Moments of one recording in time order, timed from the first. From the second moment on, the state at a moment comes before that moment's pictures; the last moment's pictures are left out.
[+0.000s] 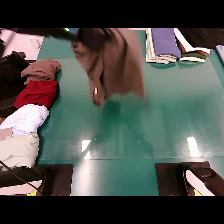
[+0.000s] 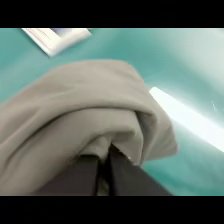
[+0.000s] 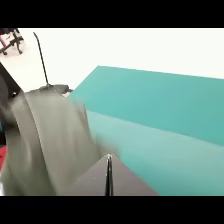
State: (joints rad) left arm -0.56 -1.37 1.97 1.14 -1.16 -1.29; right arm -0.02 -0.83 1.43 -0.75 0.98 1.21
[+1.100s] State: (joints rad) left arm -0.19 -1.22 0.87 1.12 -1.11 -1.39; right arm -0.02 -0.80 1.43 -0.75 1.01 1.21
